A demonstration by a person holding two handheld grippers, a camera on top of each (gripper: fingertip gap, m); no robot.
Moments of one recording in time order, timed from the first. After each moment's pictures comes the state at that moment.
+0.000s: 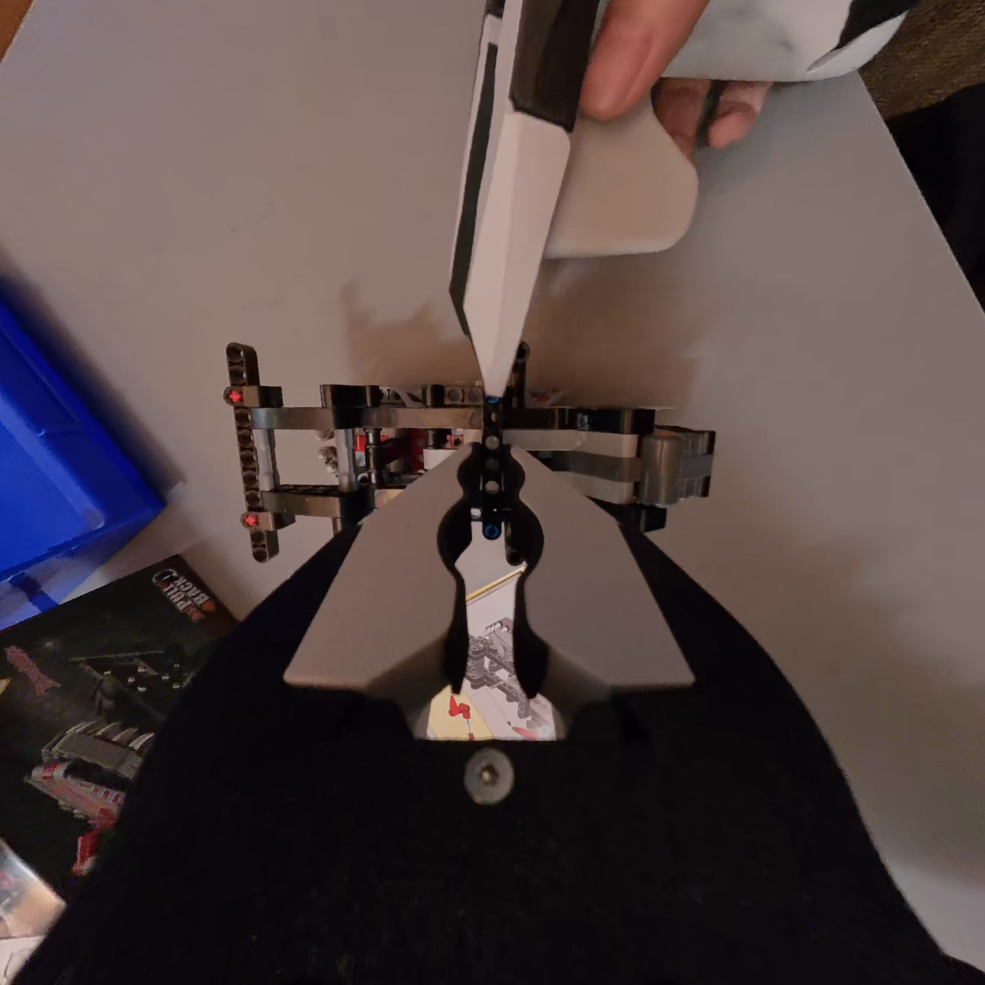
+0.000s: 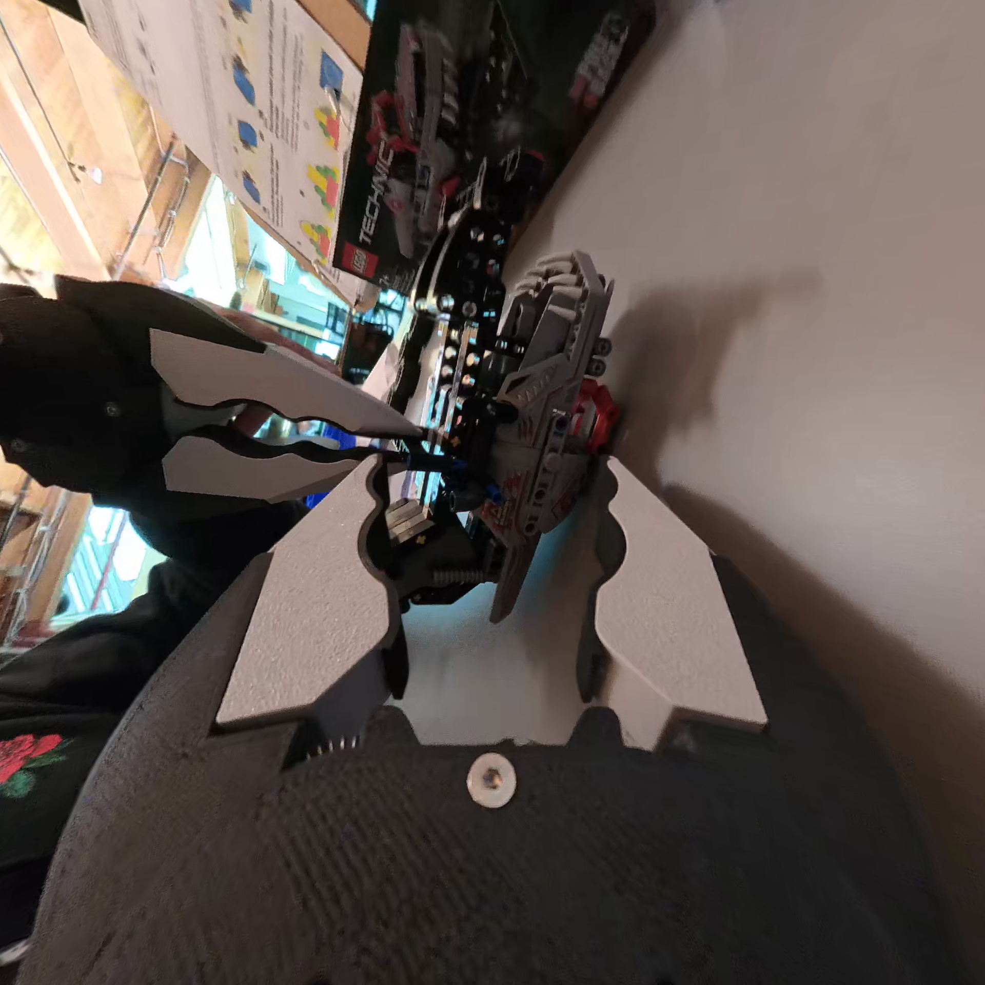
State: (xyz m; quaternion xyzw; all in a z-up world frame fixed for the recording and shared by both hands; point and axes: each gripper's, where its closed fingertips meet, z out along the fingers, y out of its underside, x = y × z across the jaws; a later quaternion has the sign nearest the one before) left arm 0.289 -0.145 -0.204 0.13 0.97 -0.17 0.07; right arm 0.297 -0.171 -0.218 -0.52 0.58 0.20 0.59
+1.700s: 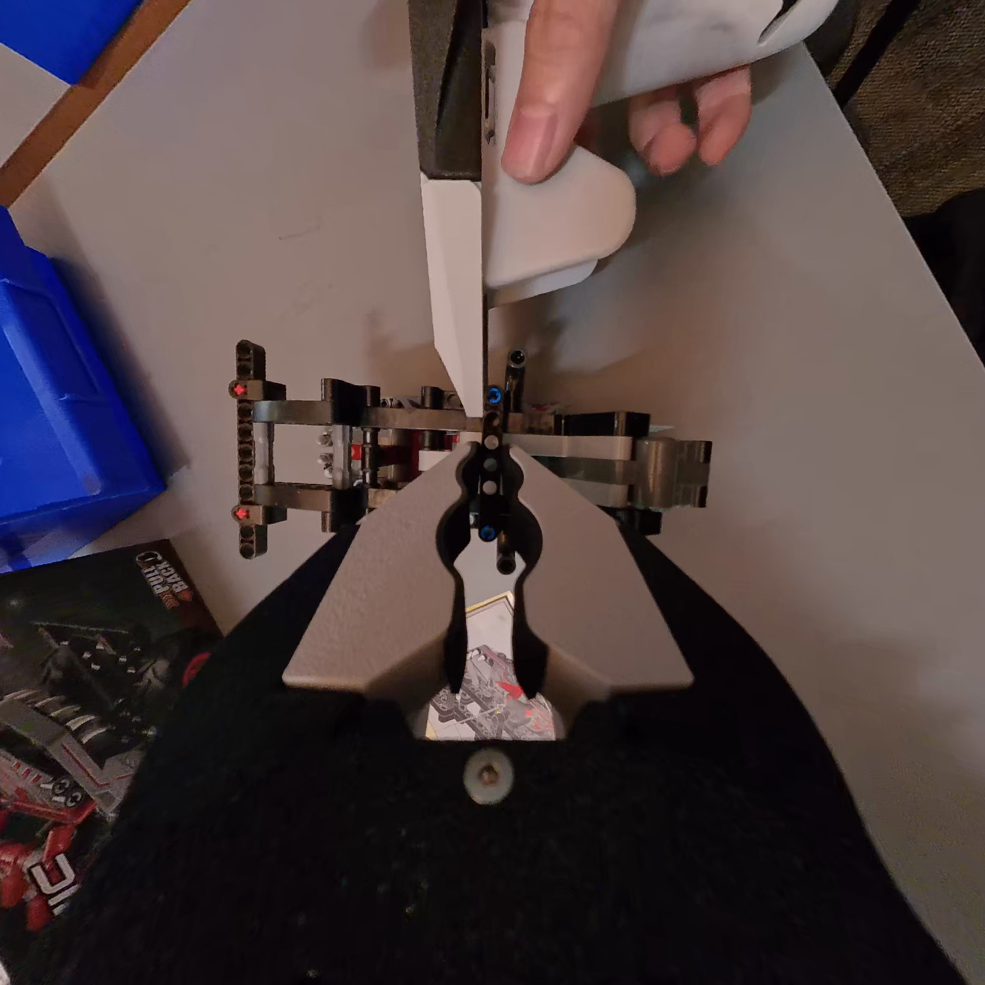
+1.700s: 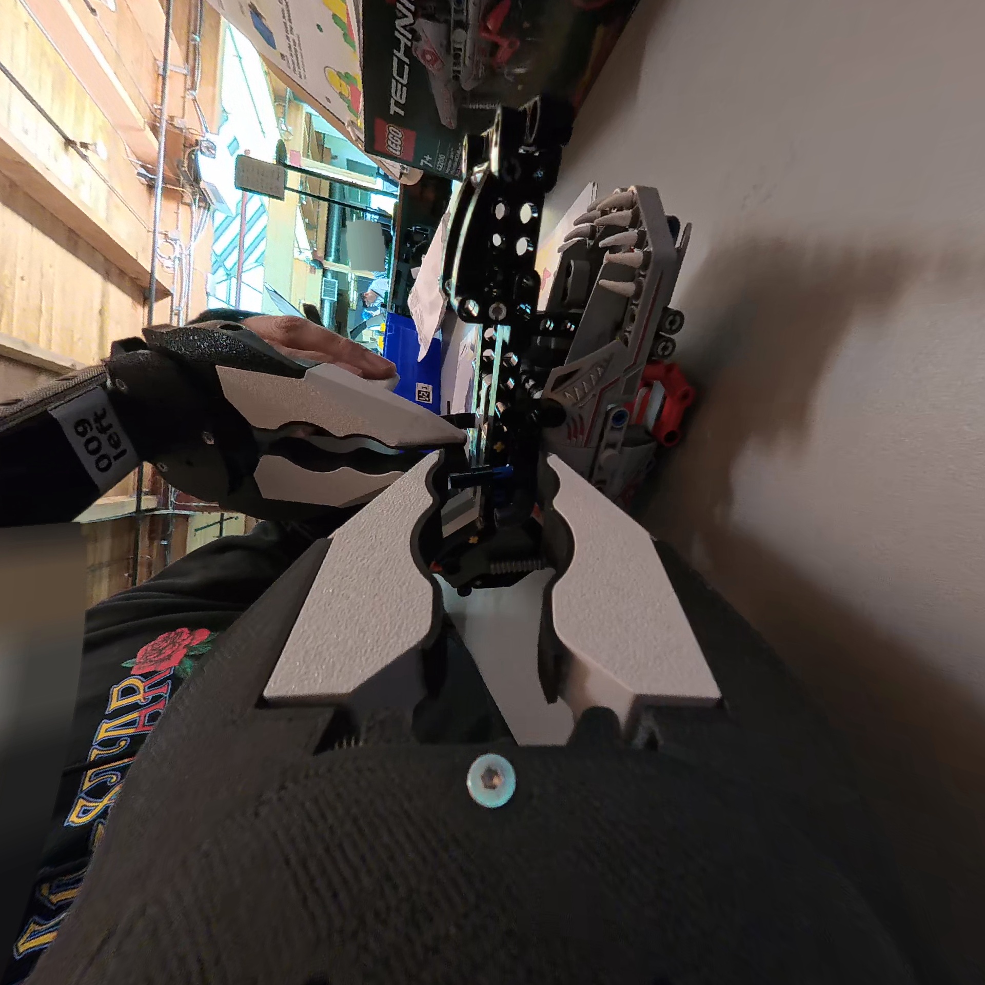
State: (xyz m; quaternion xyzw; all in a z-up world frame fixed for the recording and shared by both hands) left arm 0.285 -0.143 -0.204 0.08 0.96 -0.24 0.10; right arm 0.295 -0.151 -0.206 -0.56 0.53 0.35 0.53
